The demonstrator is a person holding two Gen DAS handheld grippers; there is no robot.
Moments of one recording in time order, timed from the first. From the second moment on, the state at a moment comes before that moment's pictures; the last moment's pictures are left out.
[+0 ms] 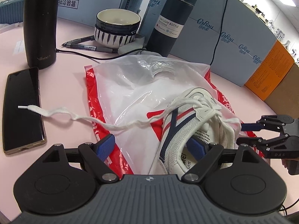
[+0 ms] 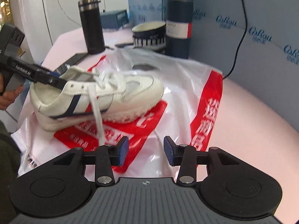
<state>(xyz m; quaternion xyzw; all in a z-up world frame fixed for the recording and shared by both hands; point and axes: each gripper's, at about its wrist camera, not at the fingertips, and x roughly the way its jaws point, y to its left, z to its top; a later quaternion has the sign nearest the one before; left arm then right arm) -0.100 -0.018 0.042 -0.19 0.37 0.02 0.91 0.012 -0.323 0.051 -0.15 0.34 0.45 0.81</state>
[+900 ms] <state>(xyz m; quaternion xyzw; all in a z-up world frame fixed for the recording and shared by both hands) -0.100 -0.026 0.048 -0.17 0.36 0.01 0.92 0.031 -0.349 0.054 0.14 0.37 0.46 0.79</state>
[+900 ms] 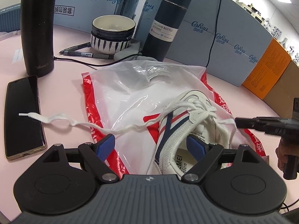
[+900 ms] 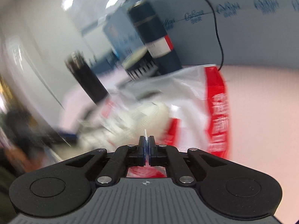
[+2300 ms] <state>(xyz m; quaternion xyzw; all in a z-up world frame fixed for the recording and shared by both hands) -0.093 0.026 -0.008 -0.55 0.27 -0.12 0.78 0.000 -0.283 0.036 0.26 0.37 0.44 0.77</state>
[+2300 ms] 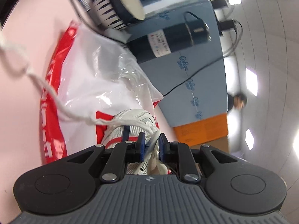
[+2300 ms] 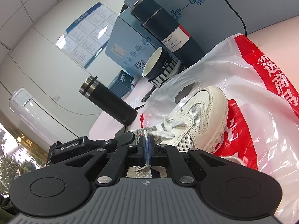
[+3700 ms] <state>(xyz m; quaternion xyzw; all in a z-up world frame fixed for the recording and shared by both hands) -0.105 0.035 -0.045 -0.69 0.24 -0.11 0.67 -0.004 -0.251 0.048 0.14 0.34 0.48 0.79</state>
